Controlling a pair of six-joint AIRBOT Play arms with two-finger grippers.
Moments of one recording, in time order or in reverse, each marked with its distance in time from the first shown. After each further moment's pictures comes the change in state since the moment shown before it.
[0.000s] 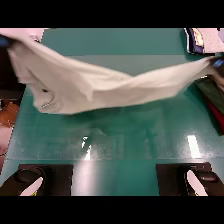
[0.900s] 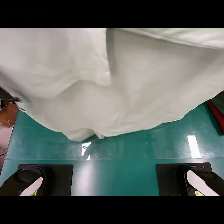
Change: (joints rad) left arm -0.001 -0.016 0.232 -0.040 -0.064 0.005; right arm -0.001 -0.364 0.758 -0.321 0.568 0.150
